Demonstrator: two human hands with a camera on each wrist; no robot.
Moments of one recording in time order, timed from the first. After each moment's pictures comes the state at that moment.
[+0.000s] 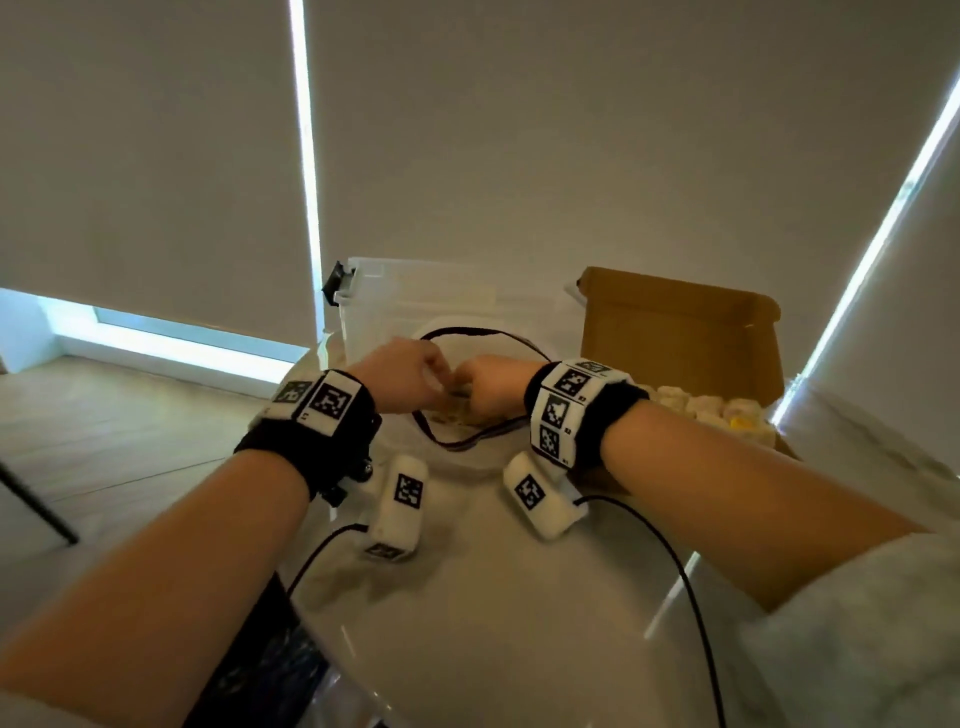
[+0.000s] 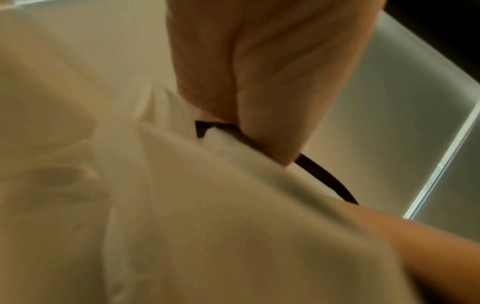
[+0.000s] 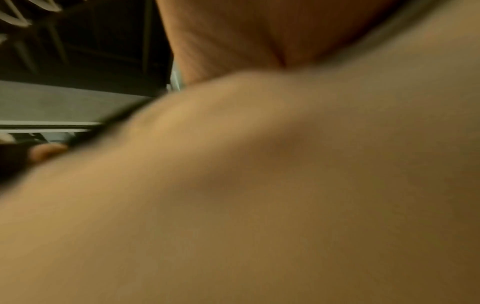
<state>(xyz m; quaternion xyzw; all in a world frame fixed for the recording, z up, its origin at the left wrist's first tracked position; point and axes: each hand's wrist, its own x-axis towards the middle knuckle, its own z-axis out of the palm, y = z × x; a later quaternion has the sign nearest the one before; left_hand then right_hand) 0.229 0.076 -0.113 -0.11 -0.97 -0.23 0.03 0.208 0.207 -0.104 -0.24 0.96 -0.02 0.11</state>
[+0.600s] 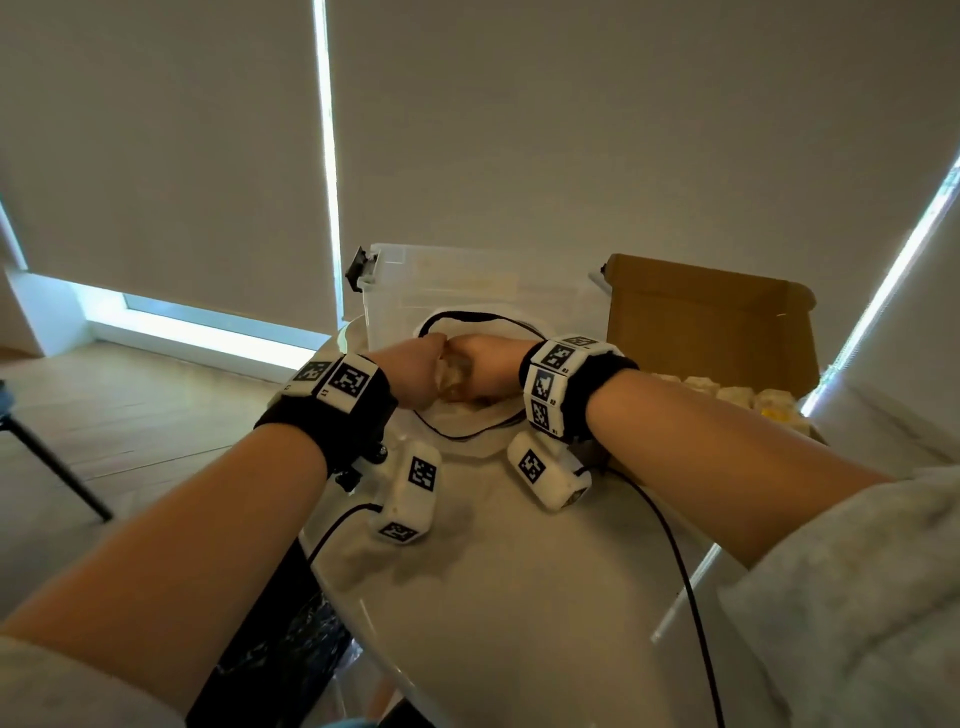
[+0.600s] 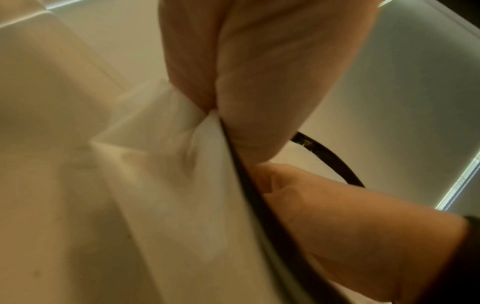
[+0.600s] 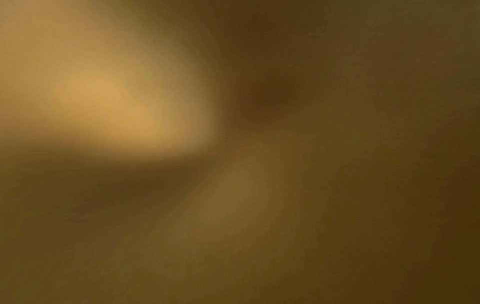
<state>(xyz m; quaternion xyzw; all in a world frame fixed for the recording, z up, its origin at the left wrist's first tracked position) 0.224 0.064 -0.119 -0.10 -0.99 -0.13 -0.02 0.192 0.184 -0.107 -0.26 0.95 -0.09 0.10</state>
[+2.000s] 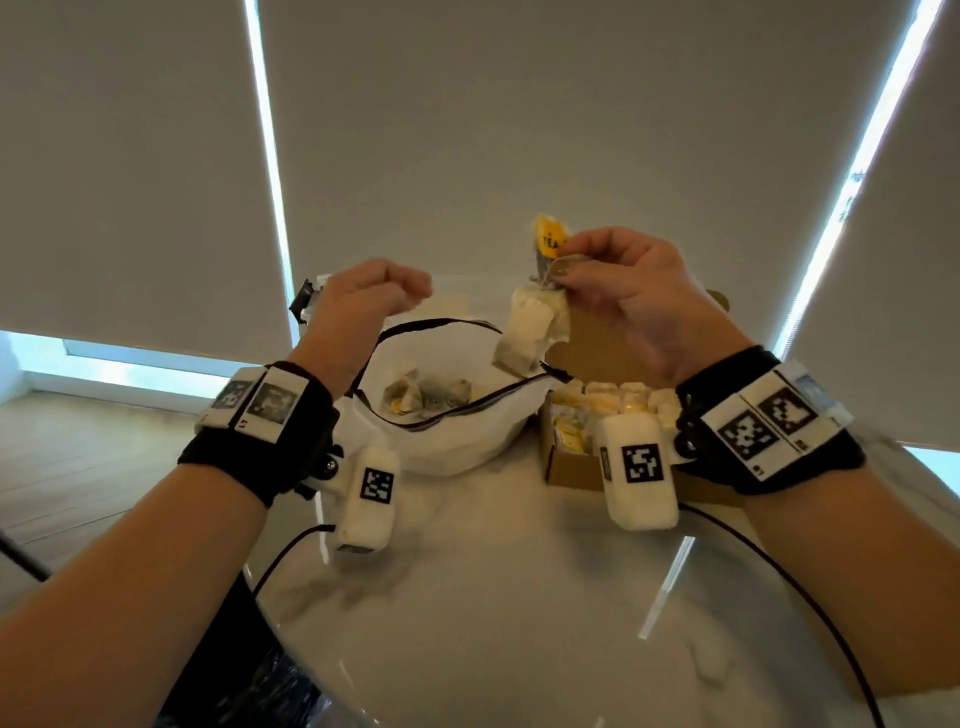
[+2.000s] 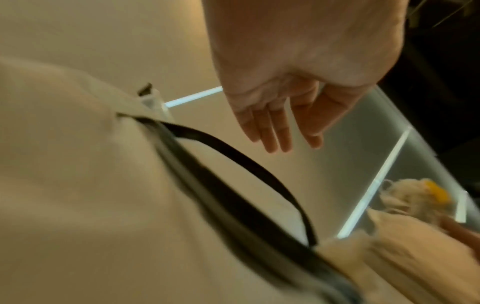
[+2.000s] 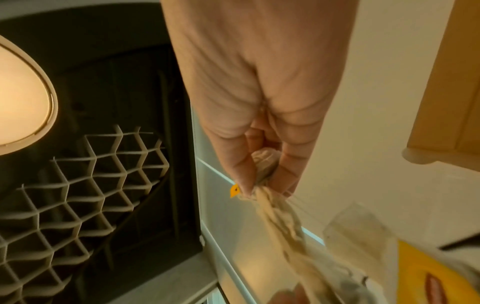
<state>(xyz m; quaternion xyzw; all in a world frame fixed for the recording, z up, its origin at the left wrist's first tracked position) 0.258 0.089 -0.067 -0.17 -0.73 -0.63 0.21 0.282 0.313 -0.028 -0.20 0.67 -0.70 -0.13</state>
